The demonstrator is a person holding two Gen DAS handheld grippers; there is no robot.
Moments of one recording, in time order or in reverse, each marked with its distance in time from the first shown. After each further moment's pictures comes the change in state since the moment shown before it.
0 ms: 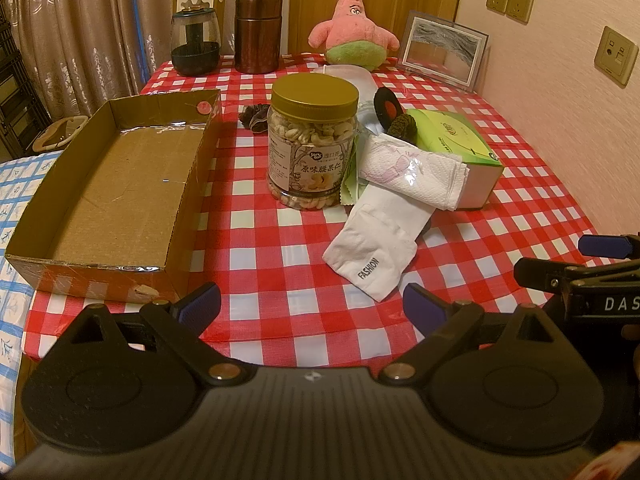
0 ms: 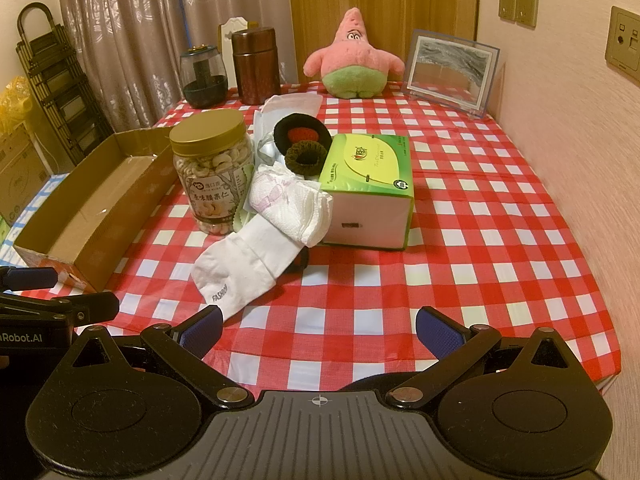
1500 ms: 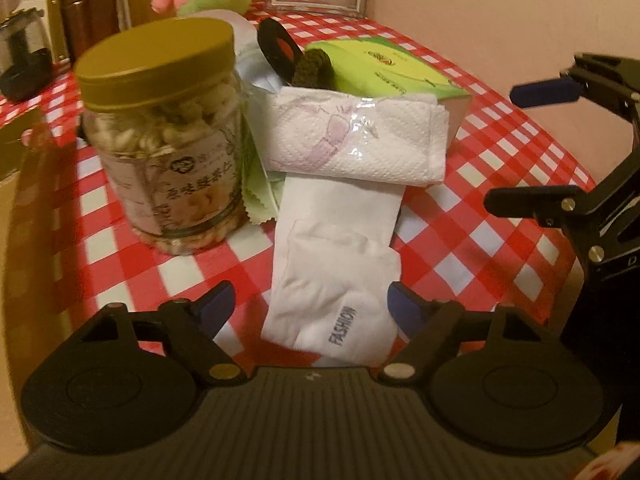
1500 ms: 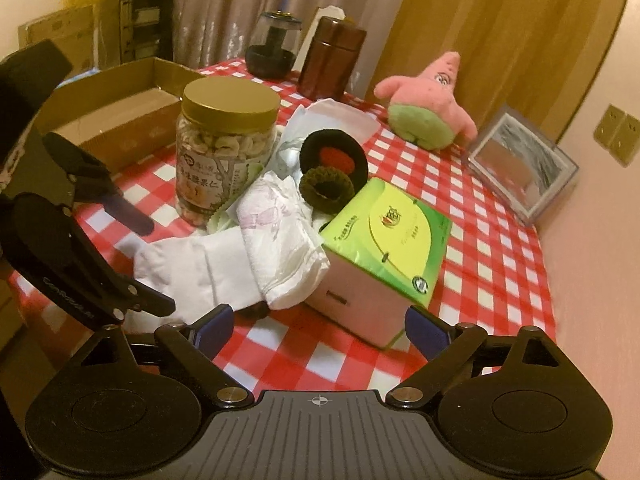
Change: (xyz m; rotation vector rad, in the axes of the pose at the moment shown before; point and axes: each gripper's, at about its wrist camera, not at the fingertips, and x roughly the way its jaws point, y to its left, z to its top) left arm 0.149 -0.016 0.040 0.333 0.125 -0.326; right arm 0.082 -0.001 0.035 -0.479 -0.032 -0.015
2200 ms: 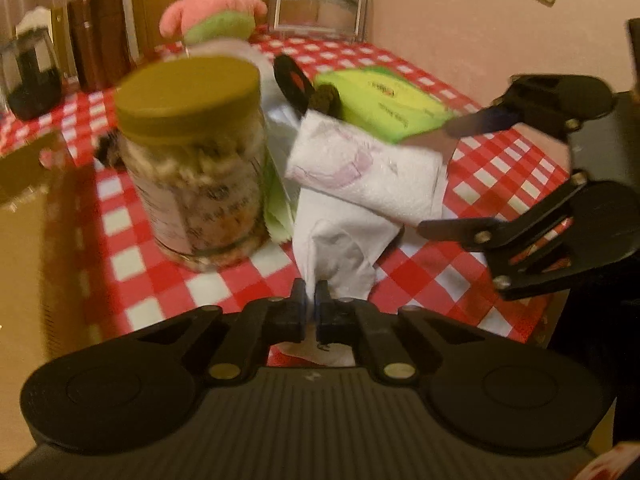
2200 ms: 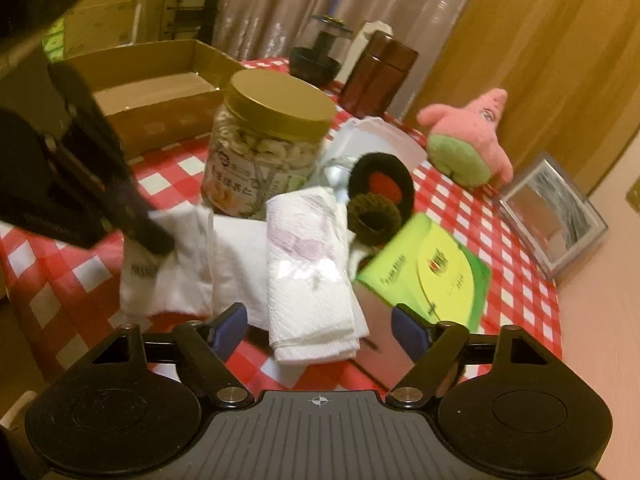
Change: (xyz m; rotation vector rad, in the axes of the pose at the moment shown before) left arm -0.037 0.014 0.003 0.023 -0.067 0.005; right arm 0.031 0.027 0.013 -0.162 -0.038 0.027
